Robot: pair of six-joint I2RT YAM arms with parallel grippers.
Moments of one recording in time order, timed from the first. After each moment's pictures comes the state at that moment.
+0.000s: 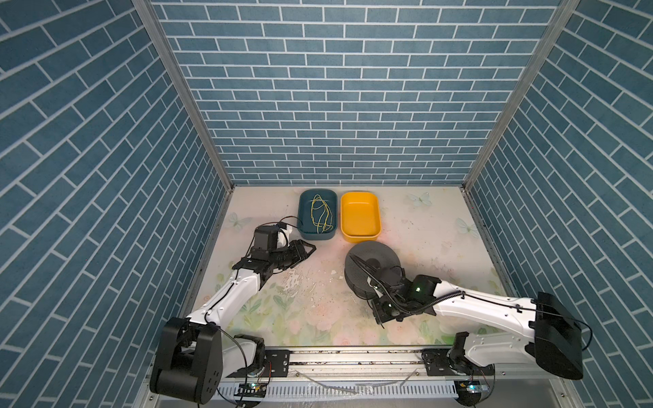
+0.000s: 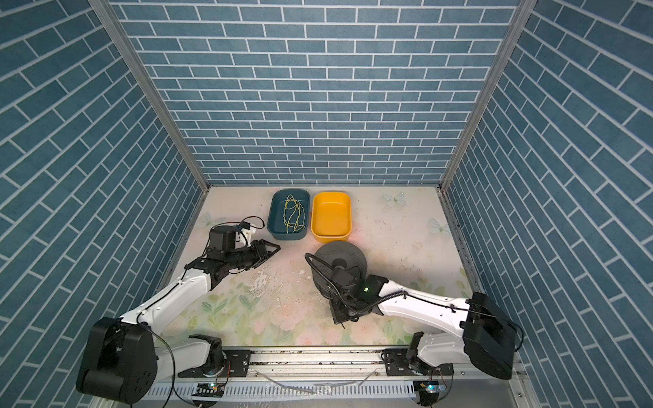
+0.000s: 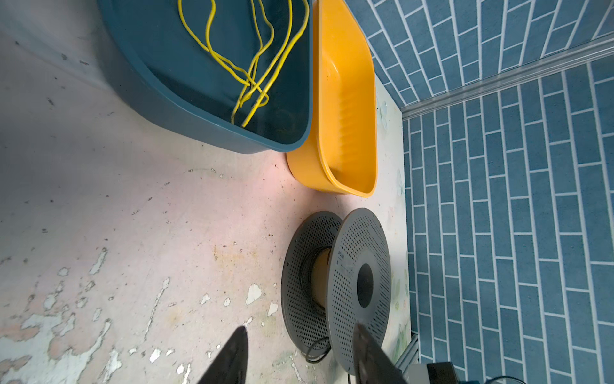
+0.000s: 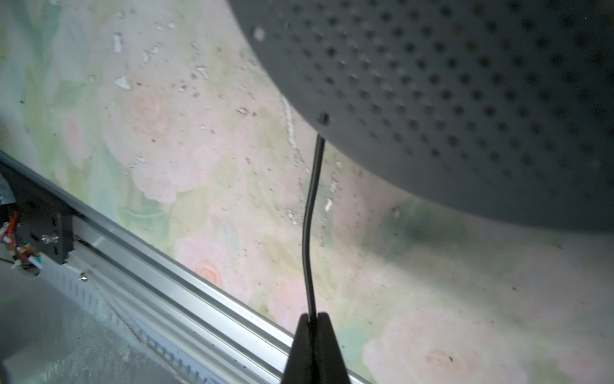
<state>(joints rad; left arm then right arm) -0.21 1.22 0.66 -0.13 0.58 -0.73 1.10 1.23 0.72 -0.70 -0.10 0.75</state>
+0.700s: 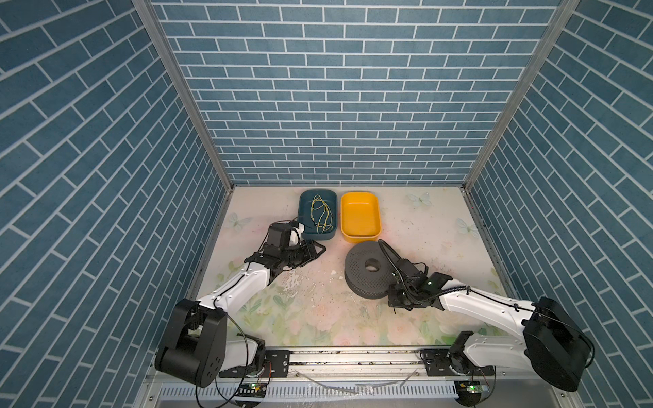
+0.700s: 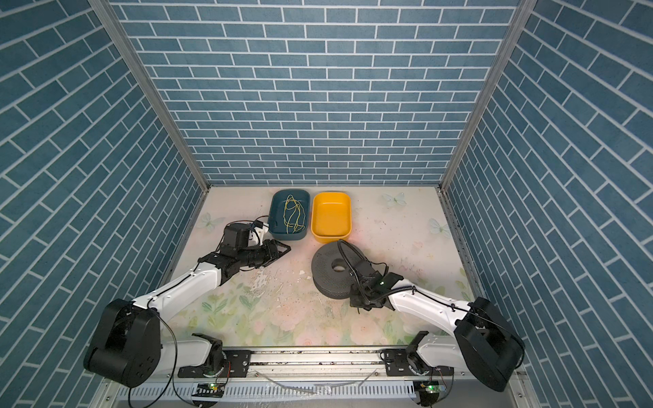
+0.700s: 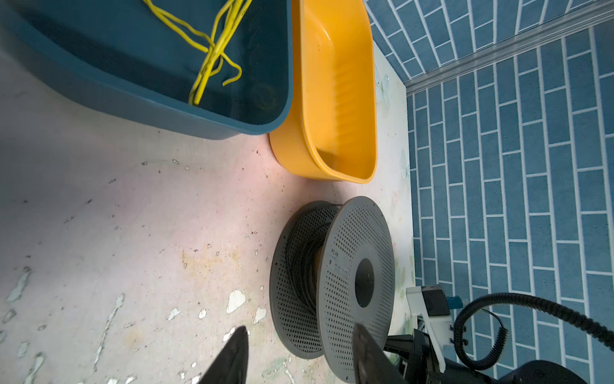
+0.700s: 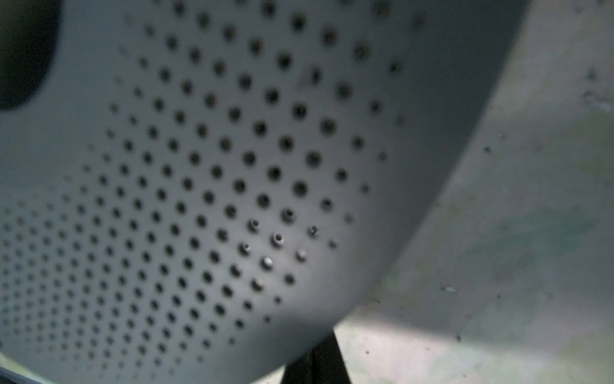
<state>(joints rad) -0.31 1.32 0.71 -0.09 0.54 -0.74 0.81 1.25 0.60 -0.52 -0.01 0.79</state>
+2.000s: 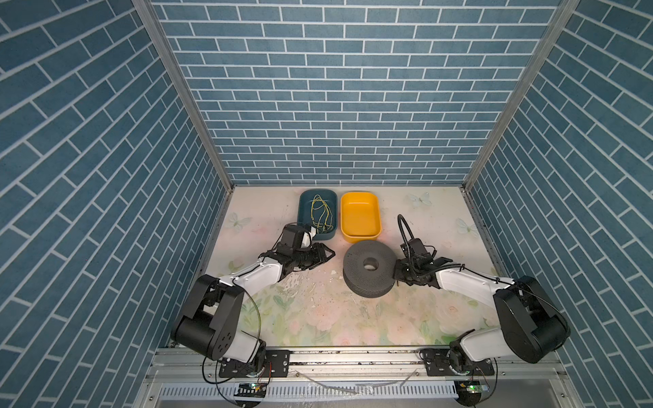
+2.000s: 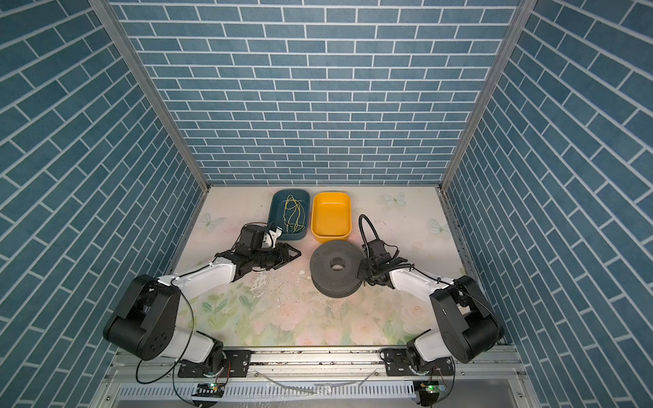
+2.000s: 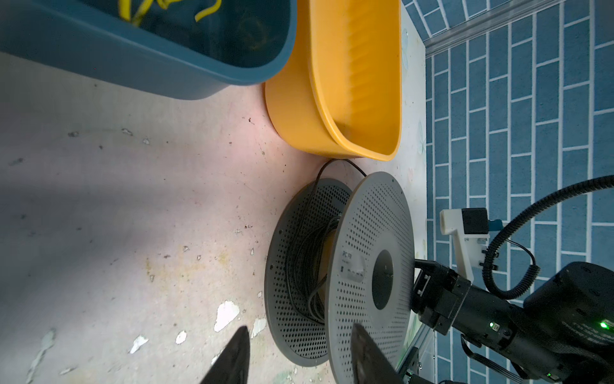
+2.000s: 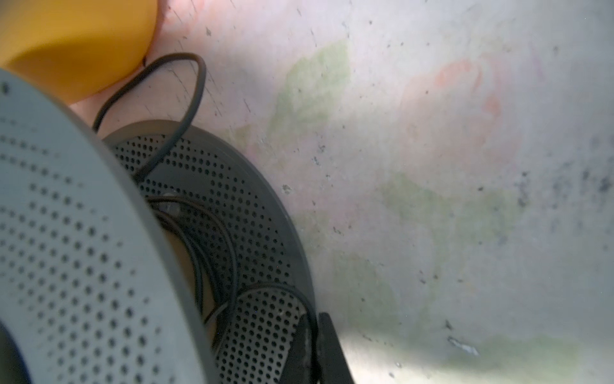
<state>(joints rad) -0.39 1.48 0.72 0.02 0.54 -0.76 0.54 1.44 0.66 -0.29 -0.02 0.69</state>
